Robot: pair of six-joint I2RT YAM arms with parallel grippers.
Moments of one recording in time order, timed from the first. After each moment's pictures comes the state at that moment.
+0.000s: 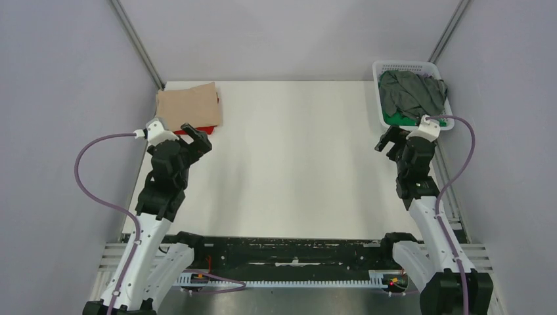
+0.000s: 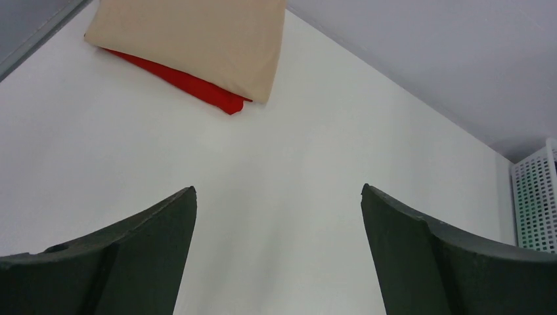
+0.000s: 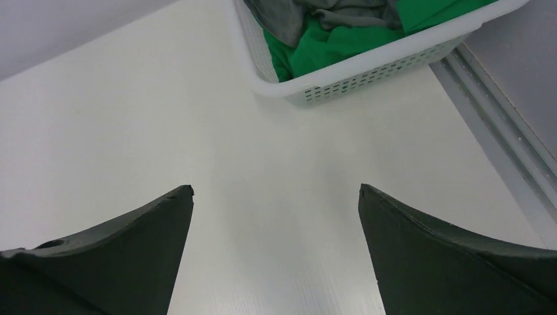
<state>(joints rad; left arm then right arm) -0.21 0.69 0.79 -0.37 -0.39 -0.56 -0.02 0.83 0.55 0.01 0.21 0.31</state>
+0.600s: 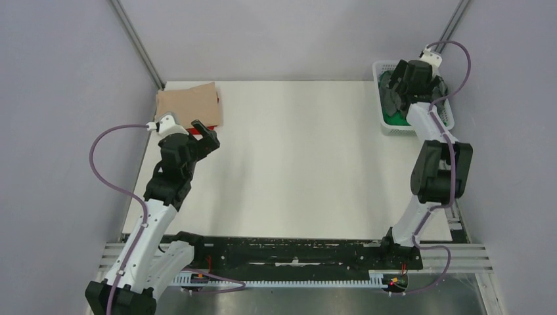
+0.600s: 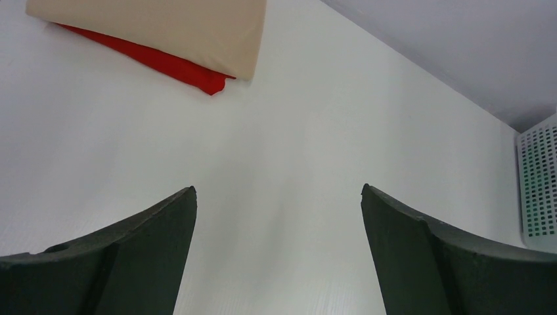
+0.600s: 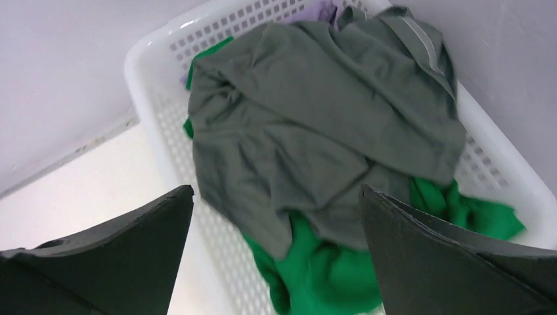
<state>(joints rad) -0.21 0.80 0.77 -0.31 -0.31 -0.56 -0.11 1.78 1.43 -0.05 0.36 0.24</state>
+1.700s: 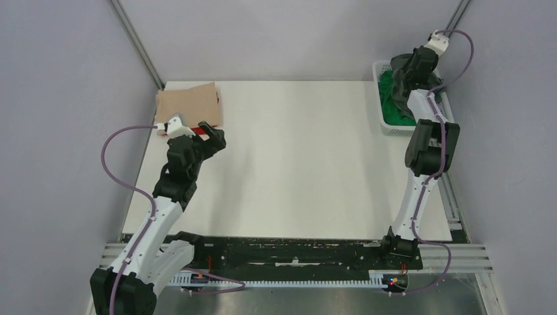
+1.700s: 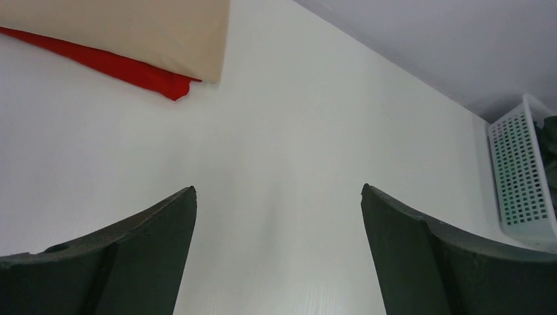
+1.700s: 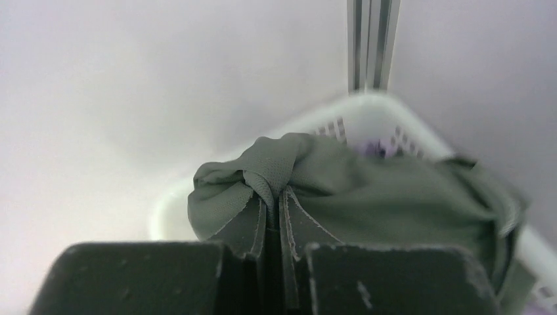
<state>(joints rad) -0.21 0.88 0.66 -0.07 -0.24 -0.57 -0.19 2.31 1.91 0.22 0.27 0.23</state>
